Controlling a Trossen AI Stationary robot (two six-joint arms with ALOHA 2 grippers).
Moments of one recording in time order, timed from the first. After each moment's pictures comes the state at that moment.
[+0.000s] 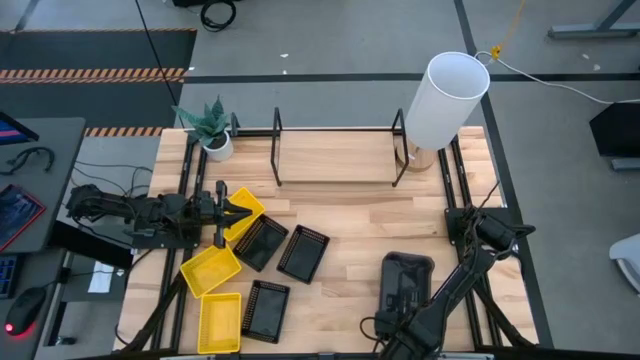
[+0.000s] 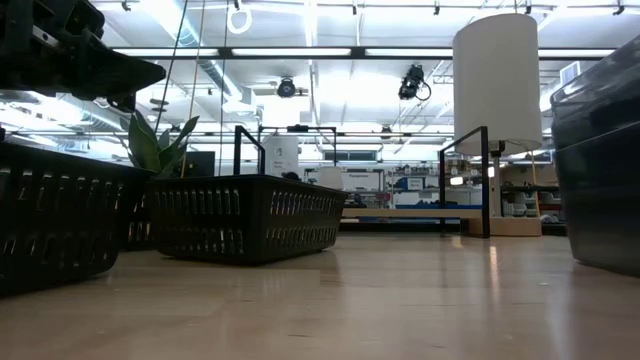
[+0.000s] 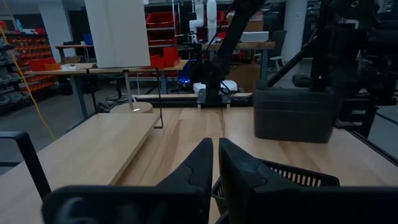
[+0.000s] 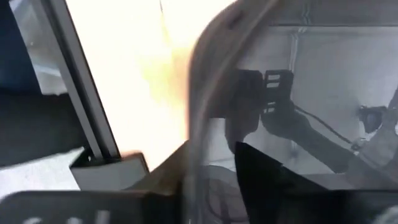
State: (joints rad) left arm -0.18 0.17 0.04 0.16 -0.28 0.04; right arm 0.86 2.09 1.64 -1.18 -0.01 1.03
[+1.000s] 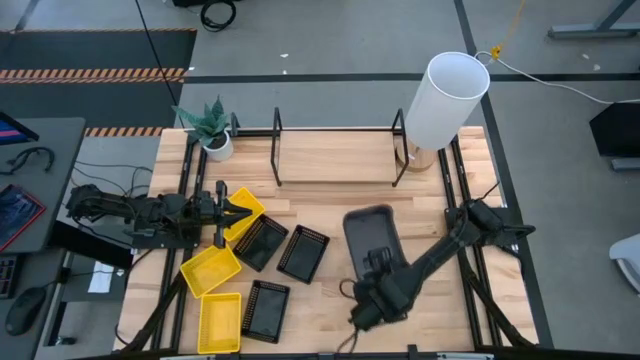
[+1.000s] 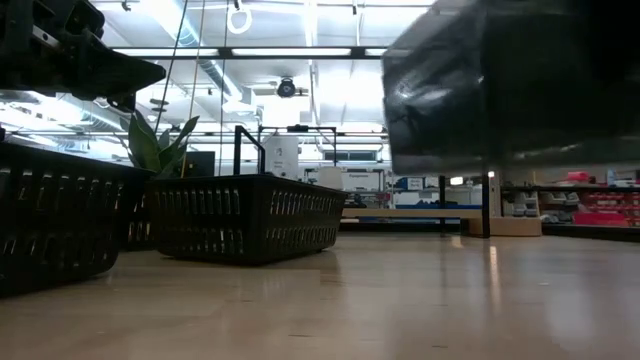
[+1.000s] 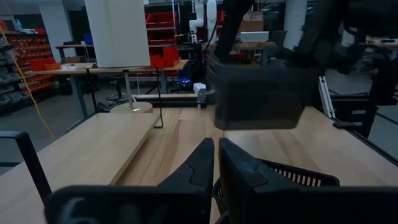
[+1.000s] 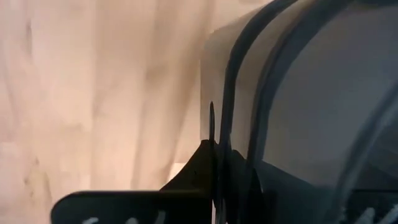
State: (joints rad) left arm -0.18 0.17 0.04 0.16 -0.28 0.04; right arm 0.62 2.05 1.84 -1.54 0.19 0.45
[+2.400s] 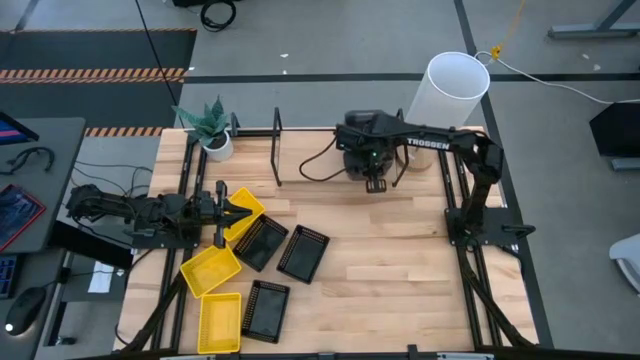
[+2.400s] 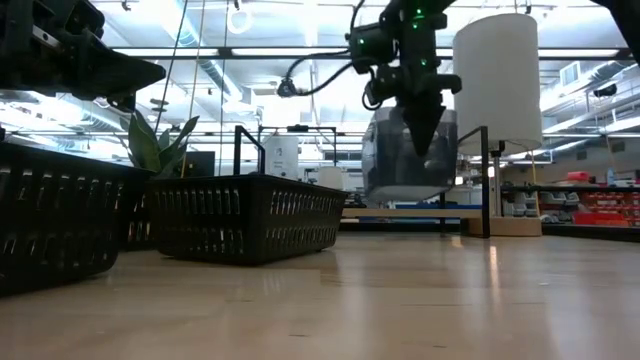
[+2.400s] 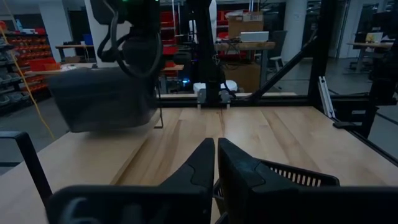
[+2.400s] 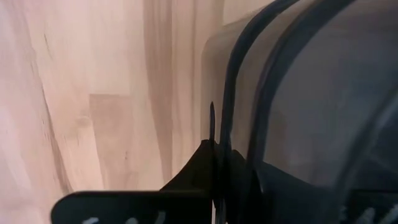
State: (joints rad) left arm -0.18 0.17 0.04 0.16 -0.28 0.04; right arm -0.36 1.81 1.61 -1.33 0.08 -0.38
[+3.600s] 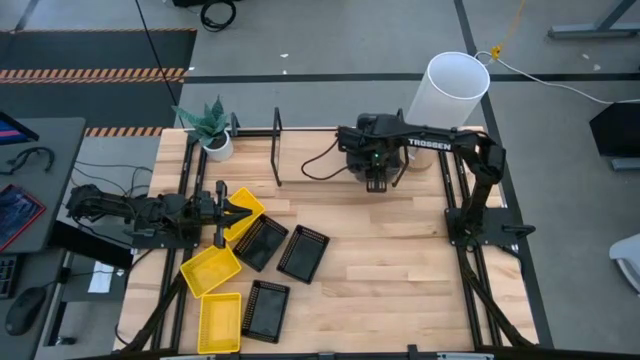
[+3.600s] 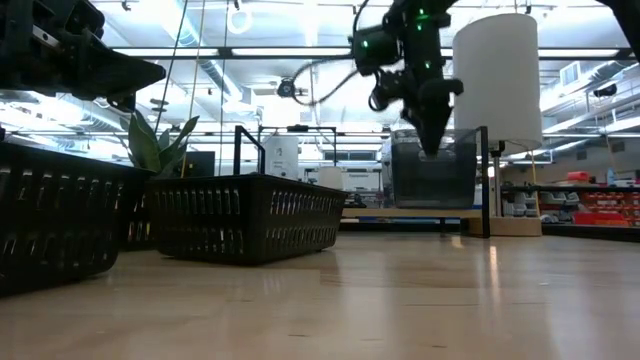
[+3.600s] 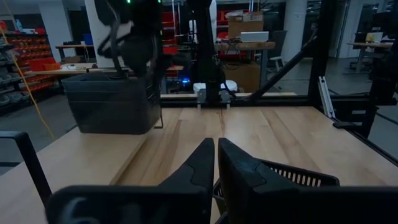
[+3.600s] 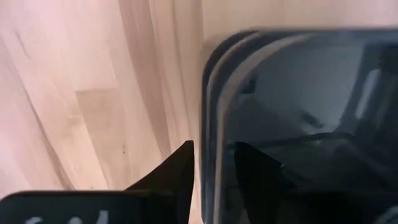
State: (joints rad) left arm -0.18 0.17 0.04 0.16 -0.28 0.04; right arm -0.36 1.80 1.61 -1.36 0.14 -0.25
